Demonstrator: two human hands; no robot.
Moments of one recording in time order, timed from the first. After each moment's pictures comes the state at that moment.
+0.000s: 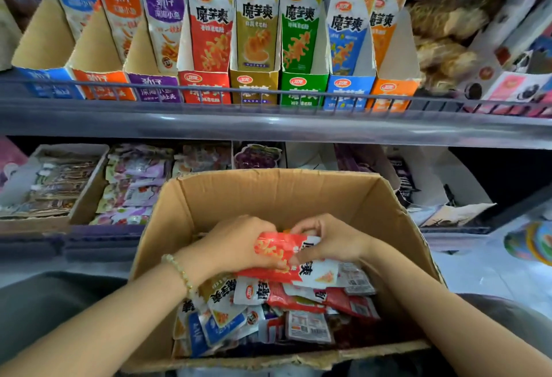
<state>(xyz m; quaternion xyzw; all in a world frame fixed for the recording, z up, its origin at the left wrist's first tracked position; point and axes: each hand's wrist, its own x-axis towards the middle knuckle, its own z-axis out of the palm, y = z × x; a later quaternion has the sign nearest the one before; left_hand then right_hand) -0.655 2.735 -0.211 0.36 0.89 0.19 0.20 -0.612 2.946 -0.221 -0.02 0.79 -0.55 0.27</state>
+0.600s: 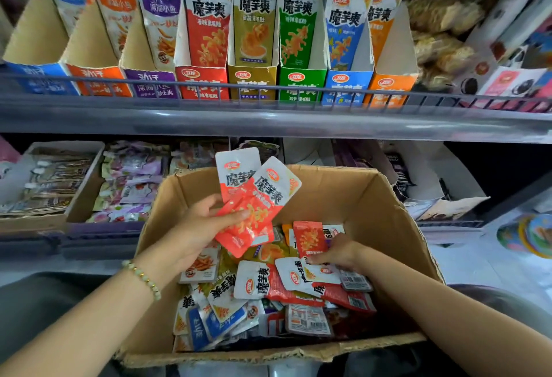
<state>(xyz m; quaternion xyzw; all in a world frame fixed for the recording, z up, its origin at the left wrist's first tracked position) -0.653 2.706 -0.205 -0.04 0.71 0.65 0.27 -0.608 2.969 -0.285 0.28 0.80 -0.42 0.33</state>
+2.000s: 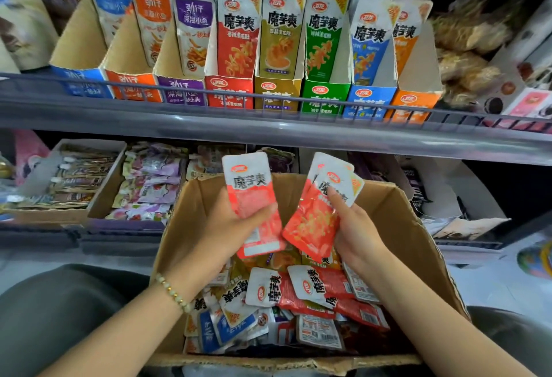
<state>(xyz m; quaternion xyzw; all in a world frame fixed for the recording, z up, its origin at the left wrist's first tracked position) -0.639 2.719 -0.184 -0.02 0.74 0.66 0.14 -0.614 2.906 -0.197 0.24 0.50 -0.83 -0.01</state>
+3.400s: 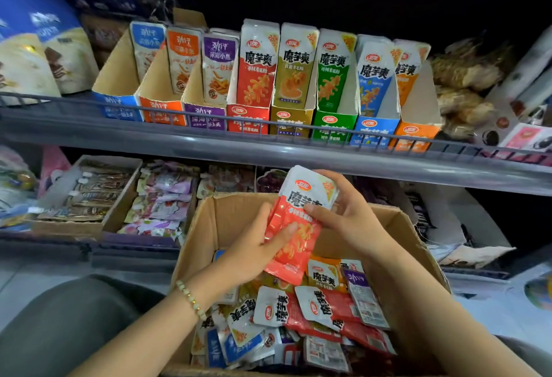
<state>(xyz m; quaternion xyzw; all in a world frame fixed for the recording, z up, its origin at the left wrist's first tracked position) -0.632 2.720 -0.176 0.17 0.71 0.65 0.21 -0.626 2.905 -0.148 -0.05 0.76 -0.65 -0.01</state>
